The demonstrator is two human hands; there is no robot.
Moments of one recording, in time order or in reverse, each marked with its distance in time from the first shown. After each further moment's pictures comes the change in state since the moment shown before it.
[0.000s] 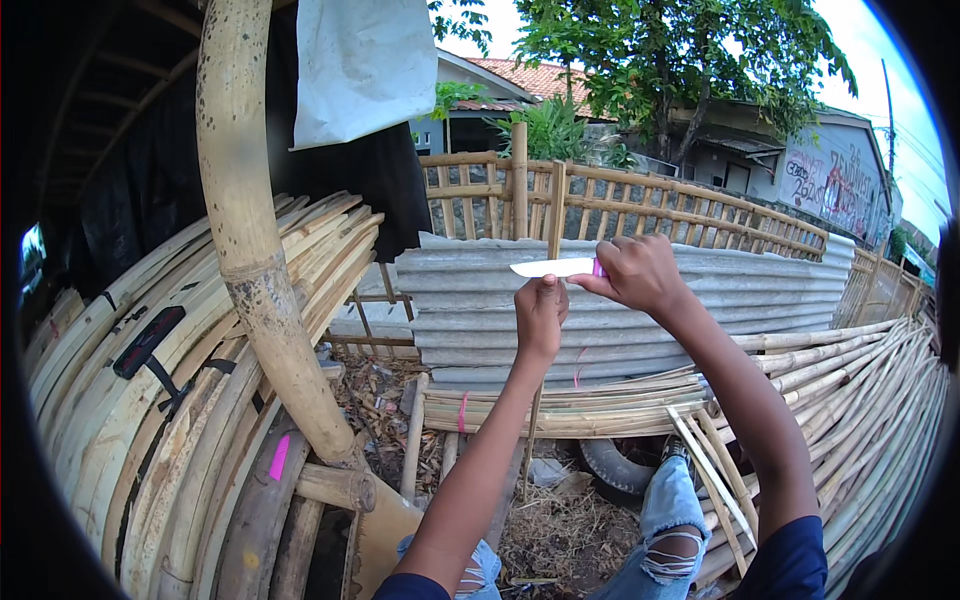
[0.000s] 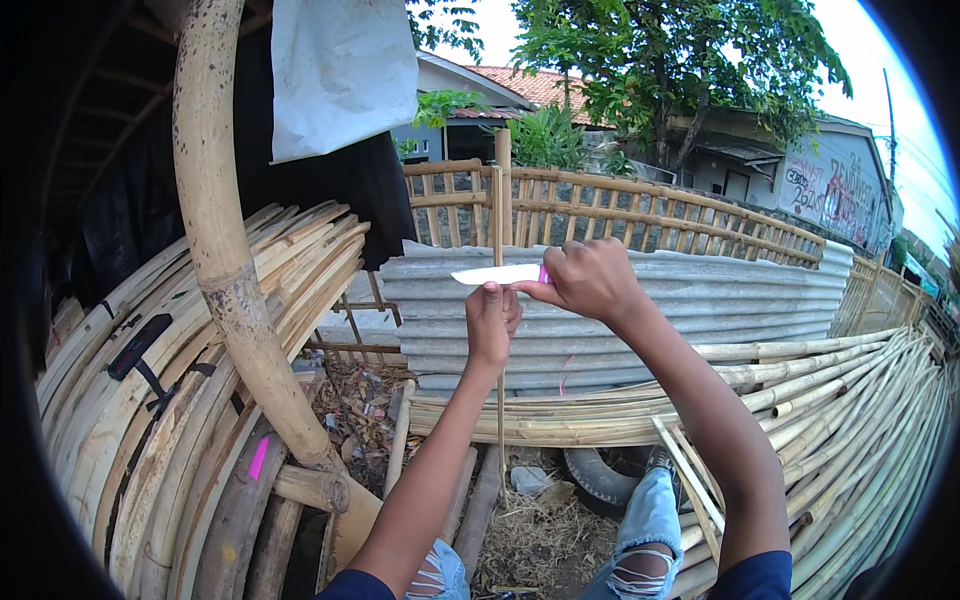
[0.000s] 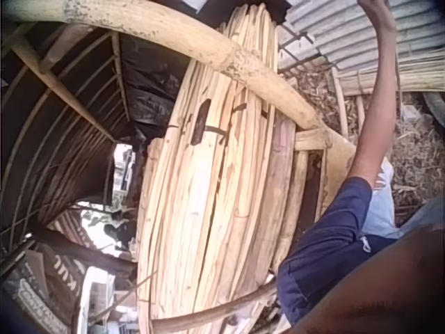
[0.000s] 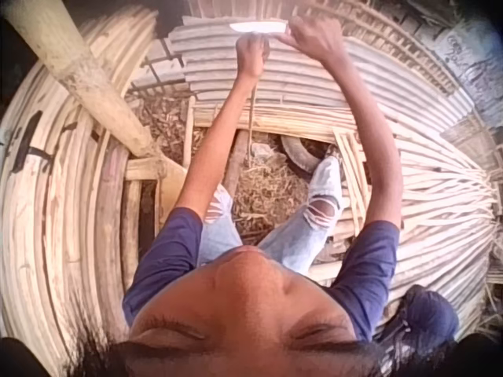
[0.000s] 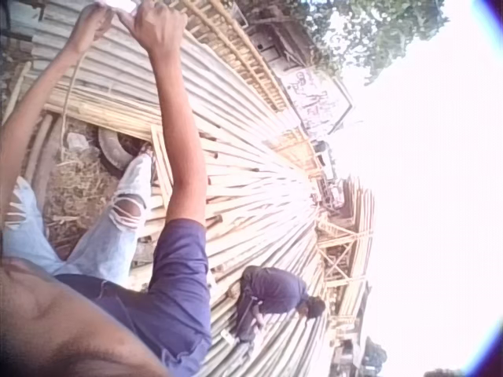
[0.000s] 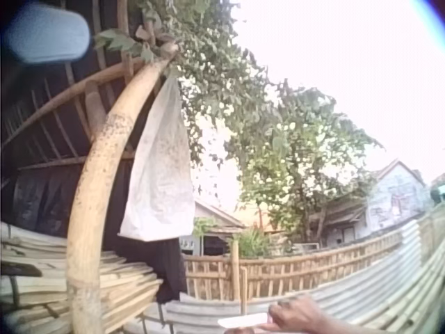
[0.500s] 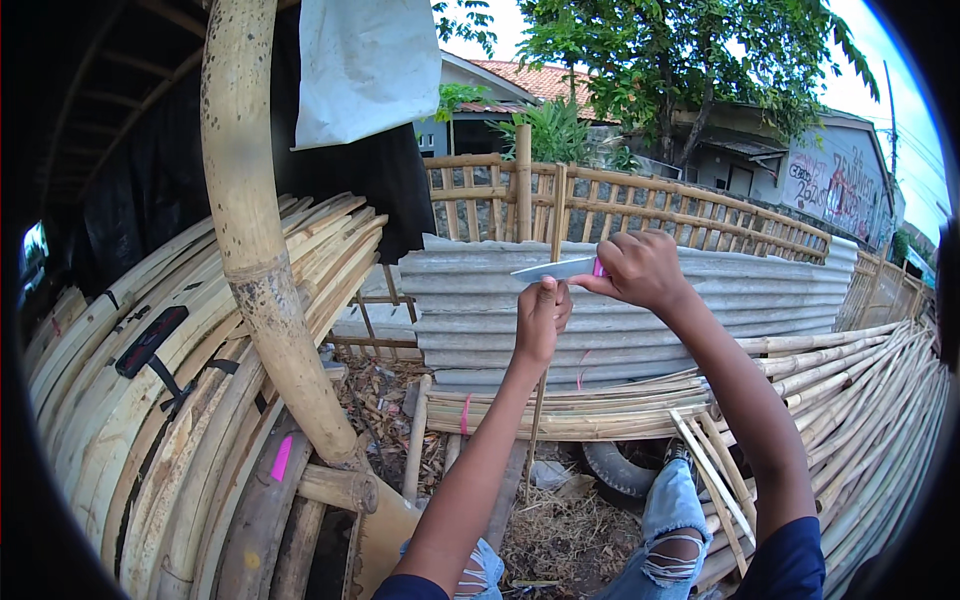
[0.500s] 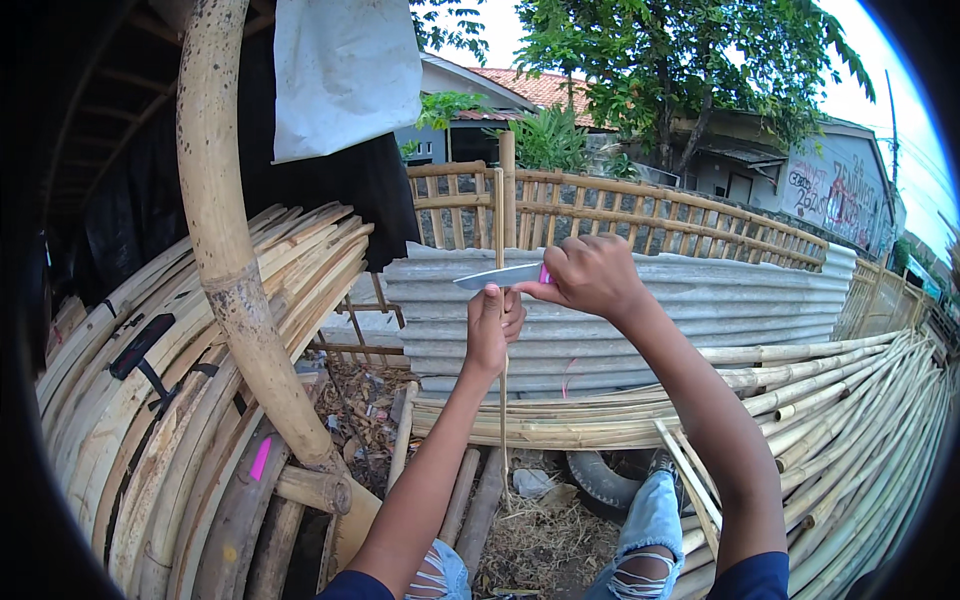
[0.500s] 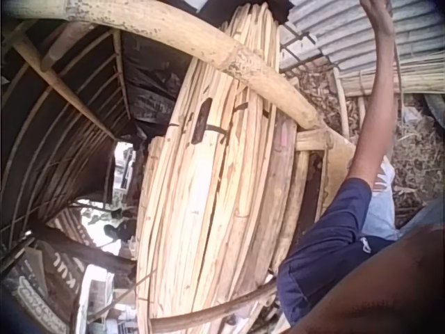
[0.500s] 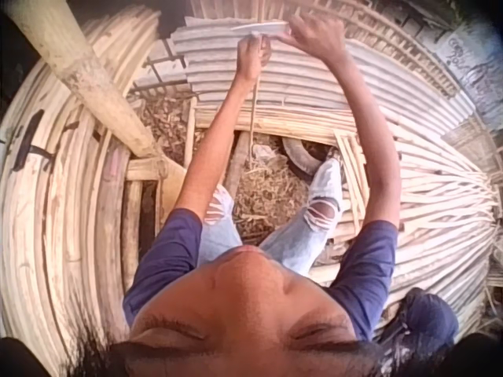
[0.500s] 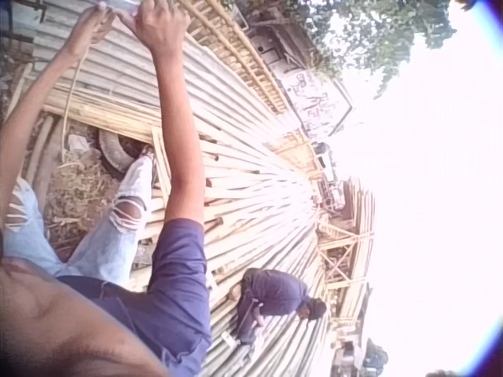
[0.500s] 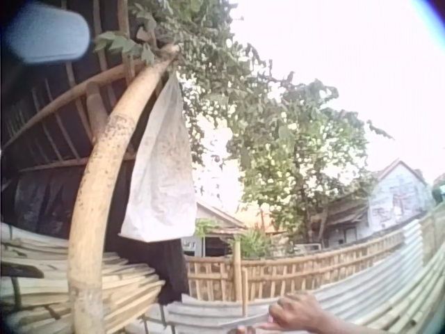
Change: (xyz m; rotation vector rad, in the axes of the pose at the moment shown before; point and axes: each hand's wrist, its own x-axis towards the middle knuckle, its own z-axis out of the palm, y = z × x) left_hand 0.002 0.006 -0.012 -0.072 -0.140 -0.098; right_hand 0.005 0.003 0.005 -0.103 0.126 -0.089
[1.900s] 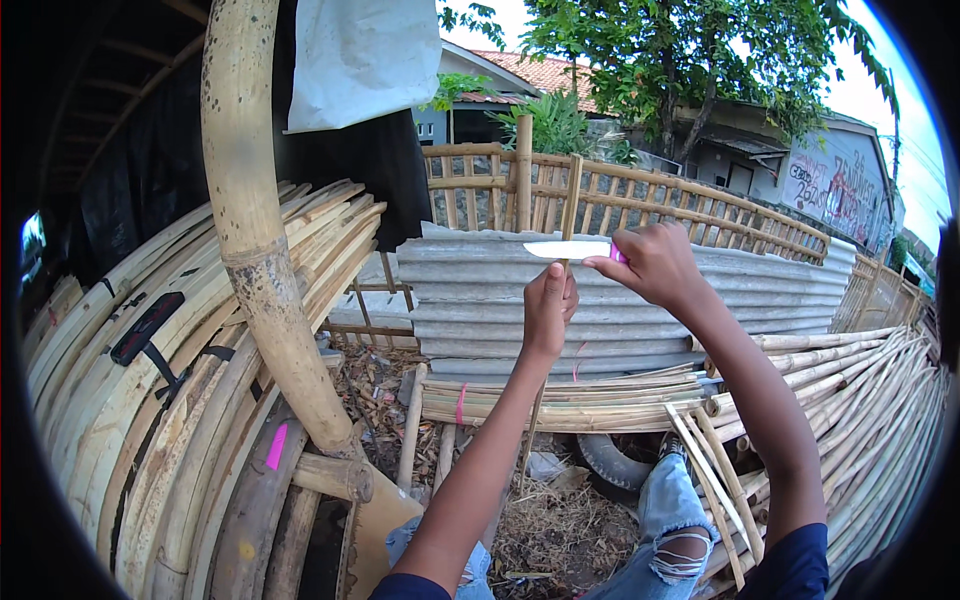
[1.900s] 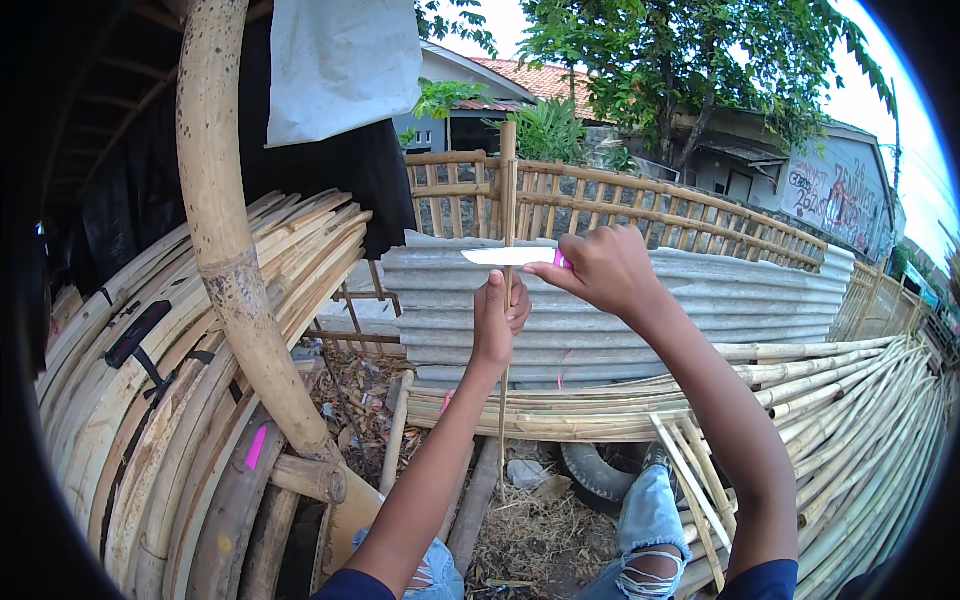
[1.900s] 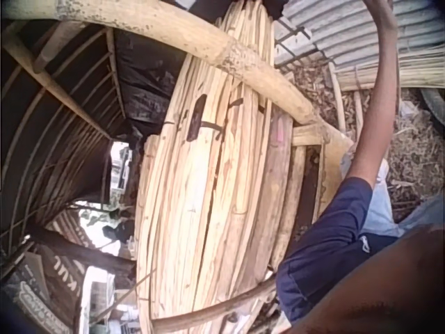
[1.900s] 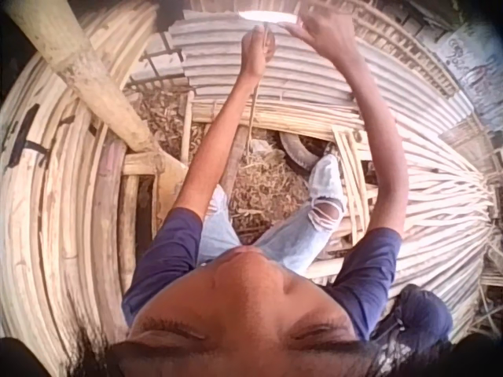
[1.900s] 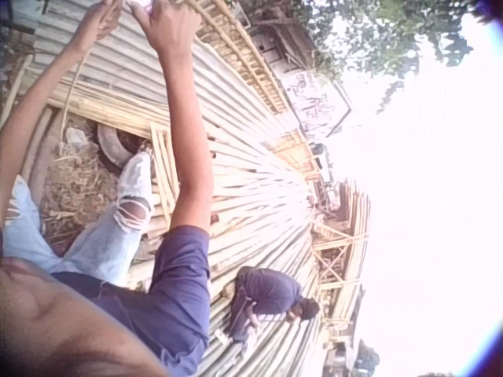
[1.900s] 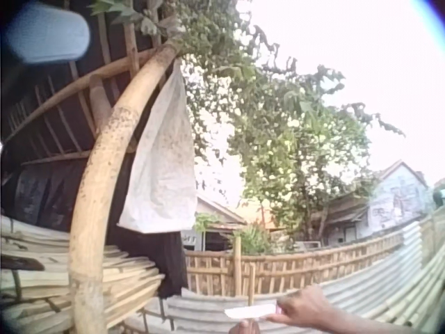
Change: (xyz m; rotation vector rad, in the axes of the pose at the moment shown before) left_hand -0.003 0.004 0.017 0.061 0.090 0.006; right_hand 0.005 0.003 -0.026 0.142 -0.255 0.180
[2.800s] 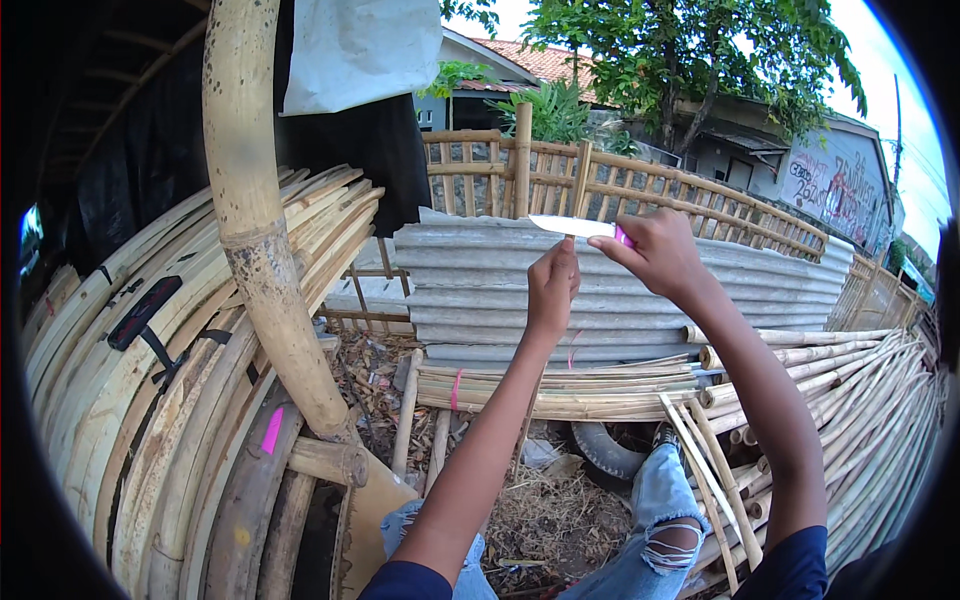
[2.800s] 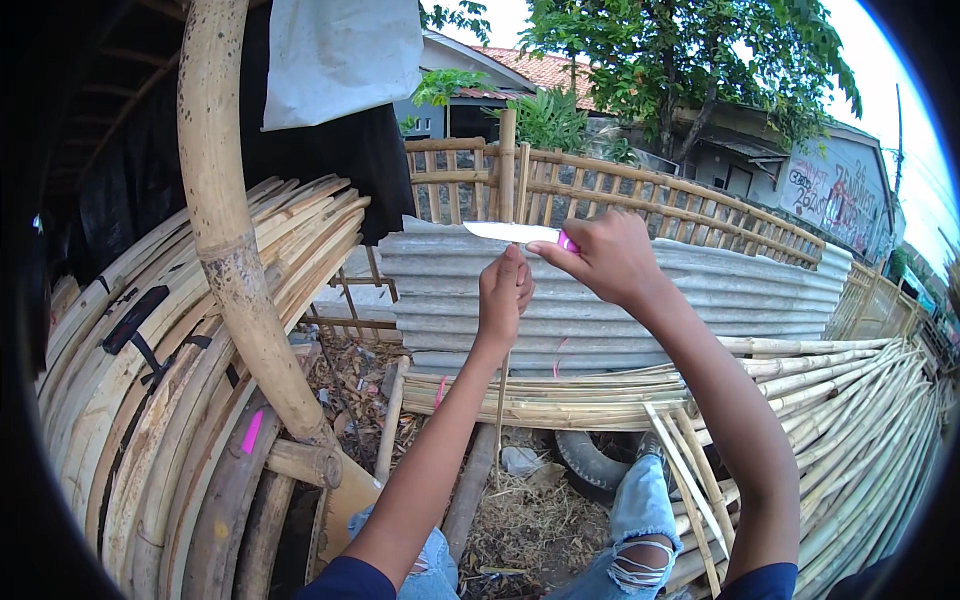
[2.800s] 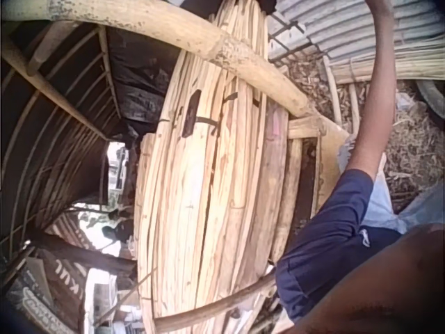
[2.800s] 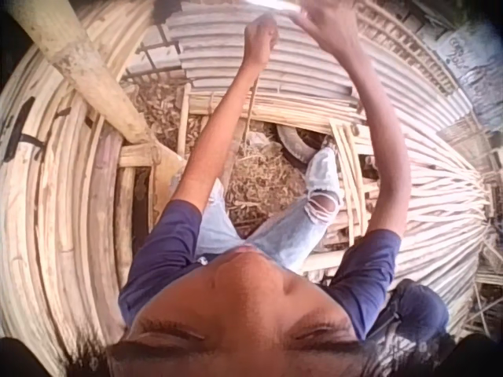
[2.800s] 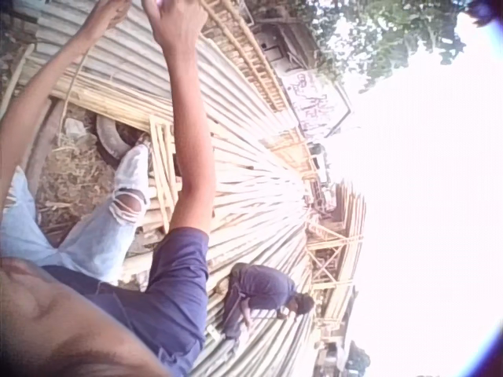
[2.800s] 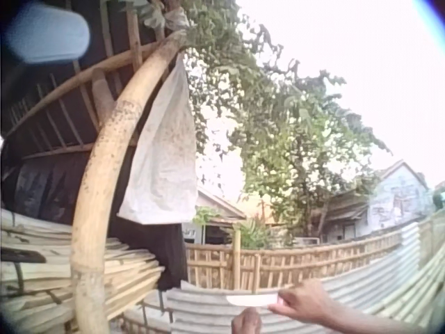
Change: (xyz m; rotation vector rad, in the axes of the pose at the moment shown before) left_hand 0.006 -0.005 0.009 -0.028 0.024 -0.024; right_hand -0.001 -0.003 -0.017 0.154 -0.031 0.092
